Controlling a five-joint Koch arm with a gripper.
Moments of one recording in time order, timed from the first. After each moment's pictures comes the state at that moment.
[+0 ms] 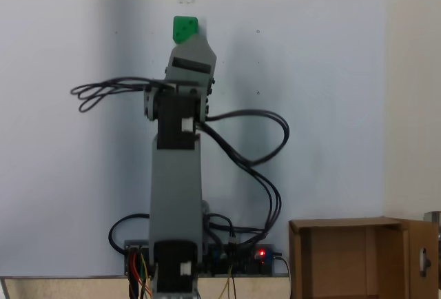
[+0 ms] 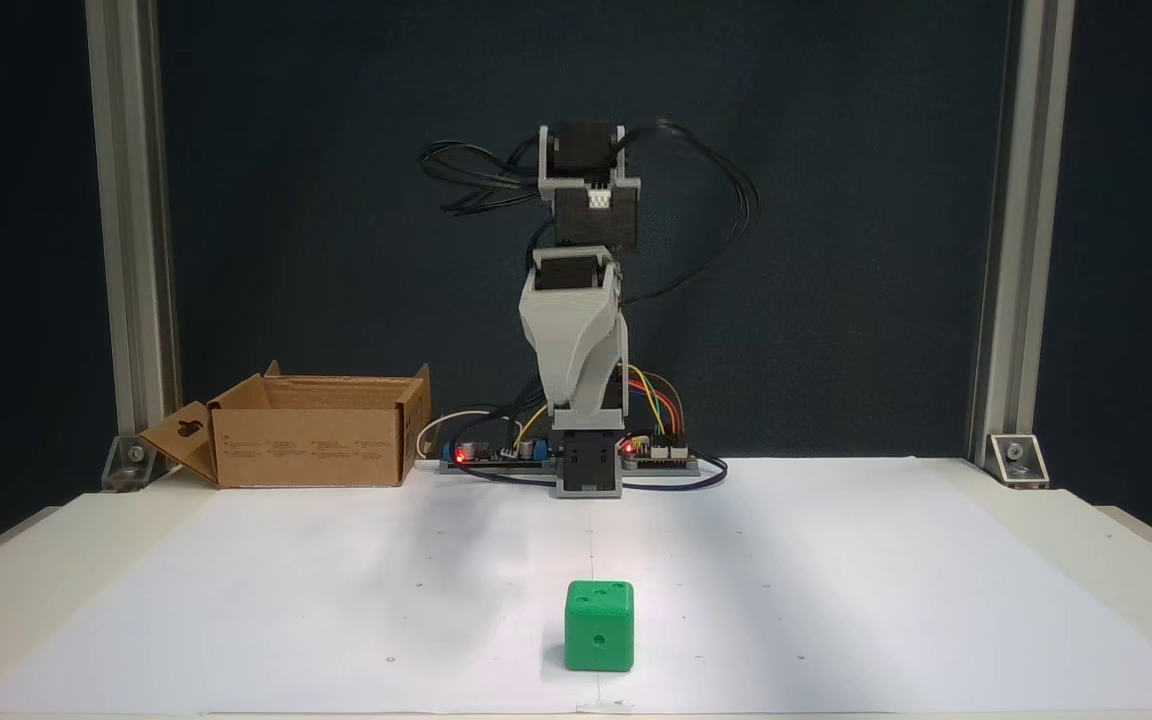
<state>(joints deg) 1.3 89.6 53.4 81.6 9.6</state>
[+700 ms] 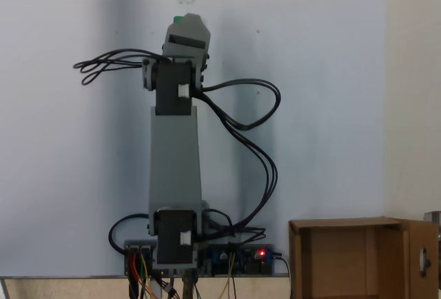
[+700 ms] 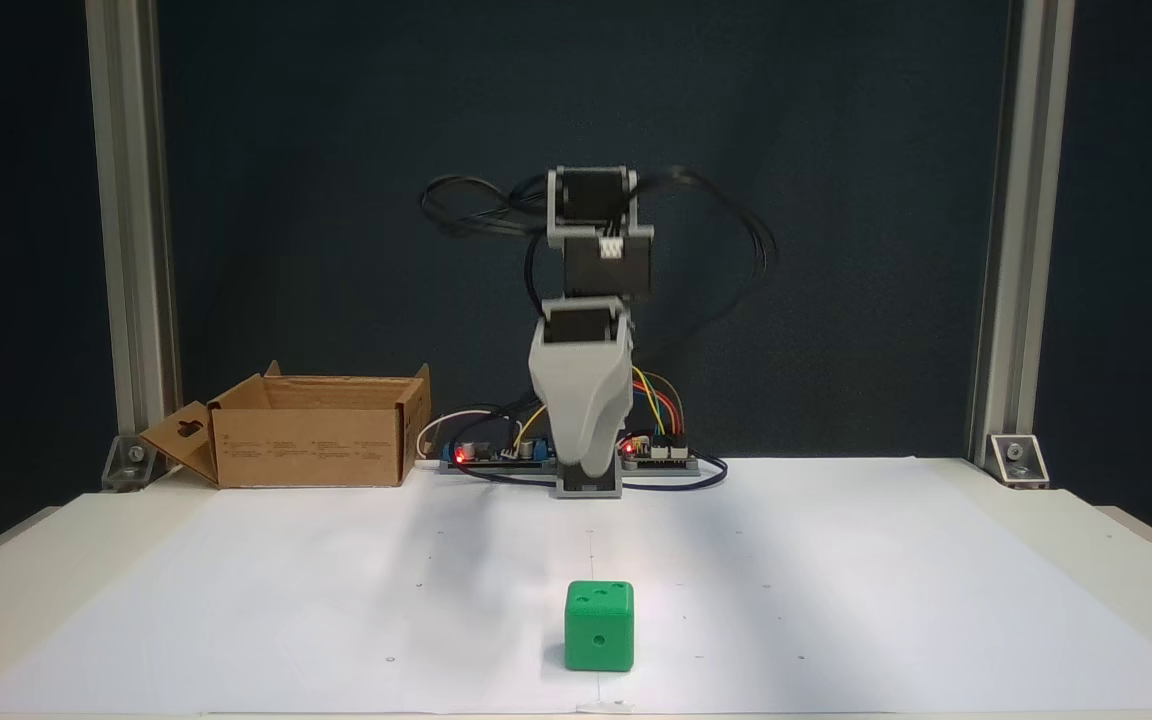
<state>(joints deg) 0.0 80.3 49.7 73.3 9.7</state>
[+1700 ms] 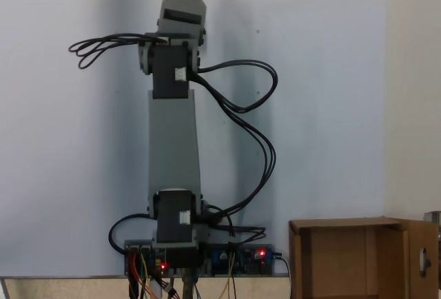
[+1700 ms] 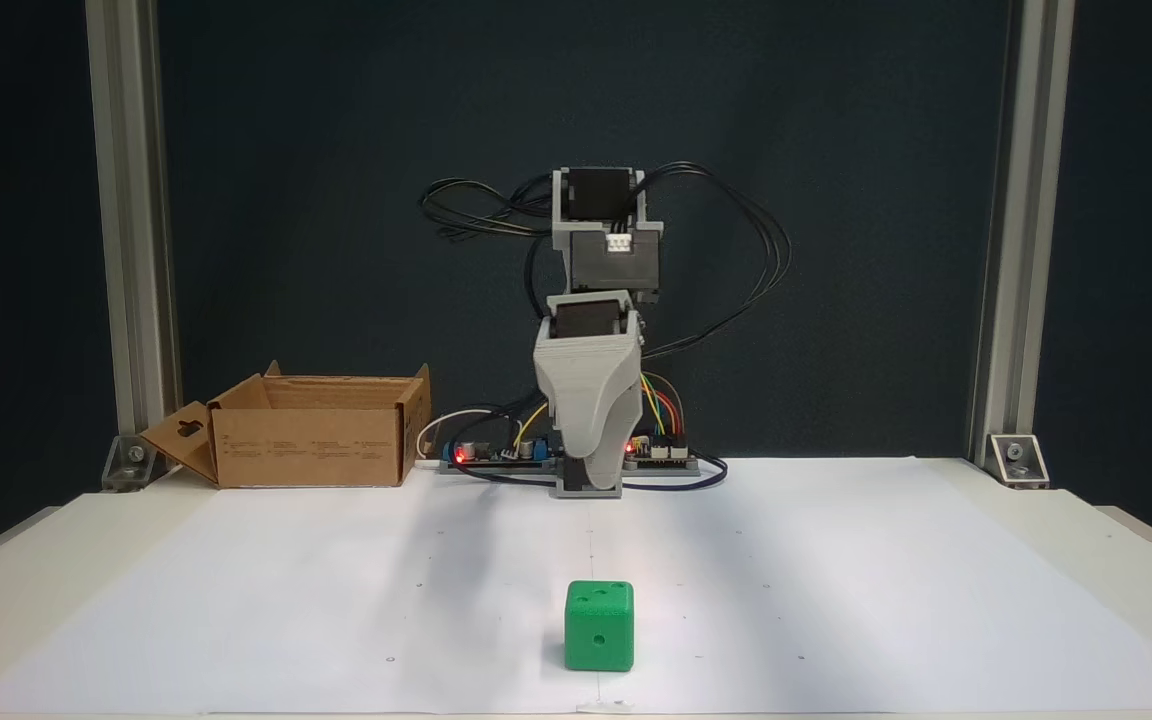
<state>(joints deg) -0.3 73.0 43.4 67.1 9.7</state>
